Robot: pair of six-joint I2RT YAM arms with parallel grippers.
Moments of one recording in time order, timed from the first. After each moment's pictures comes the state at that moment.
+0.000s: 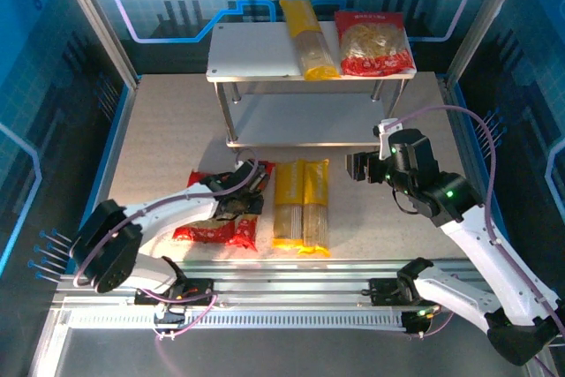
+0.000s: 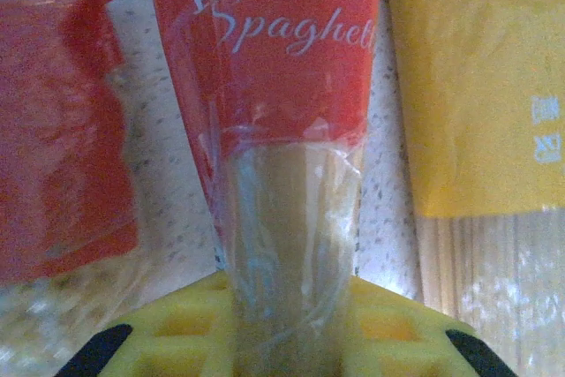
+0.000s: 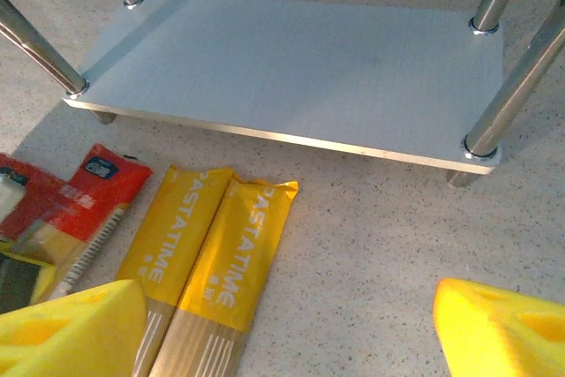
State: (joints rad) left arm -0.70 1.38 0.79 -0.55 -0.14 -0.61; right arm 0.52 0.90 1.08 -0.82 0.15 0.27
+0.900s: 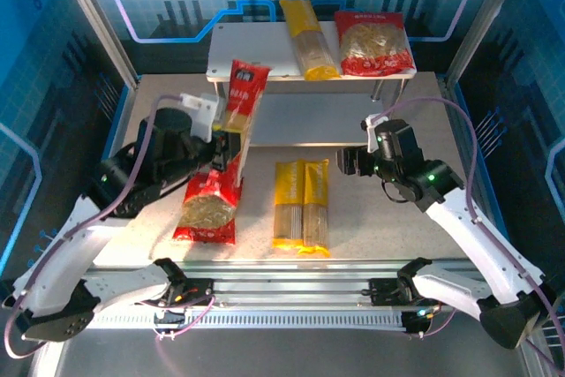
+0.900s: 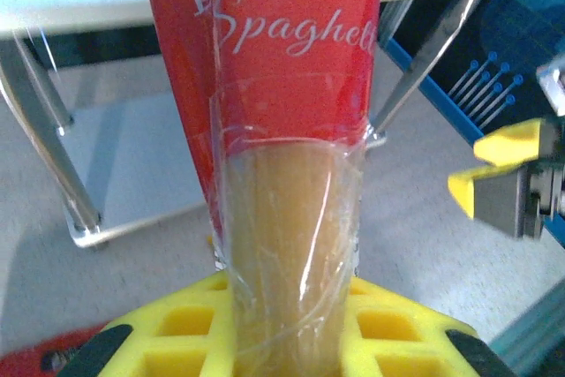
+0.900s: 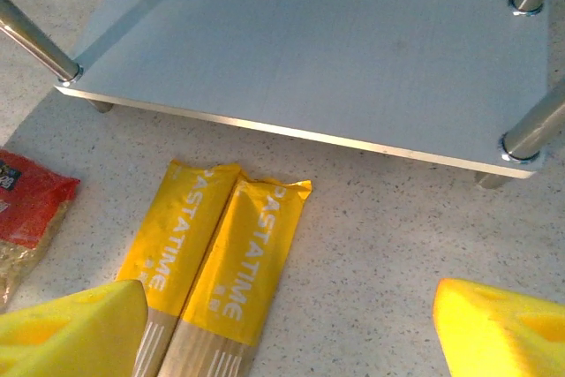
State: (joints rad) left arm -0.67 1.06 1.51 -0.88 -0.12 -0.32; right arm 0.50 1.03 1.08 -0.75 0.10 0.27
